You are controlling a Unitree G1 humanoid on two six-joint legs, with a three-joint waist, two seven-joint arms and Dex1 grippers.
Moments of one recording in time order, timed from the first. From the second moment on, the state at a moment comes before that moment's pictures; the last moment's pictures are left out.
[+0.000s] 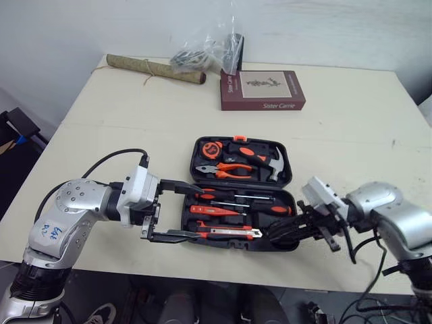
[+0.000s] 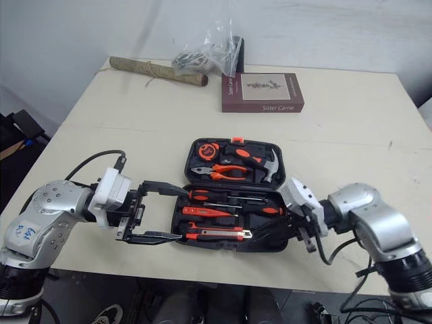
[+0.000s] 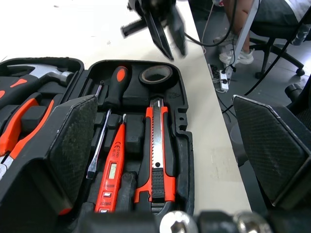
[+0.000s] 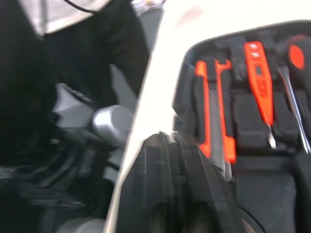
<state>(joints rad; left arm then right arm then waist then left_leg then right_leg) -0.28 0.77 0.04 -0.39 -0.63 0.39 -1.20 -0.30 -0.84 0.12 -0.19 0.52 0.42 1.49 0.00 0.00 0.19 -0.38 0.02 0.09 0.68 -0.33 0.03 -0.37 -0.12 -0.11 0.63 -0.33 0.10</state>
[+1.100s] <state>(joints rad) -0.43 0.70 -0.05 0.07 -0.29 0.43 -0.91 -0.35 -0.83 -0.04 0.26 0.29 0.11 1.17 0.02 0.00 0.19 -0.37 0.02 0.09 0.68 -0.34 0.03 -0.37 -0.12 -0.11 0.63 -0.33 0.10</state>
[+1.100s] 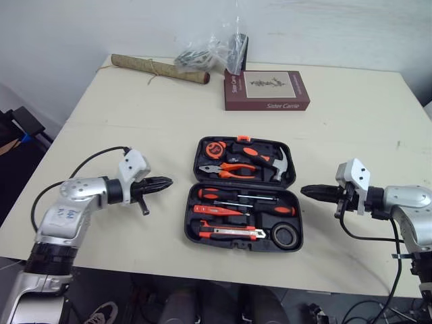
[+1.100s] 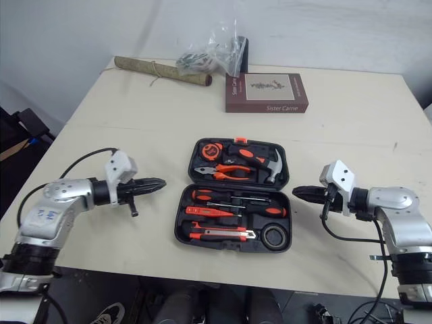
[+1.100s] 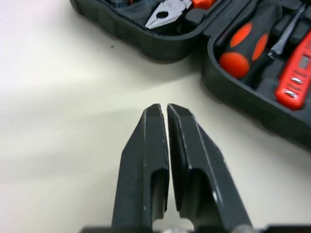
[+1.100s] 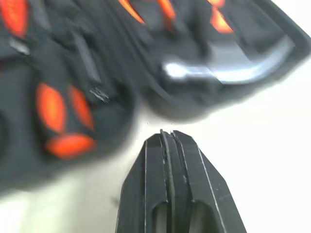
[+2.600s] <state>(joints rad) -0.74 0.68 0.07 0.02 -0.48 1.15 -0.77 -0.66 -0.85 -0.16 -0.04 0.50 1.49 0.81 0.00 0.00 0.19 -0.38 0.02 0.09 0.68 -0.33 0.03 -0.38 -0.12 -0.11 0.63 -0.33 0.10</state>
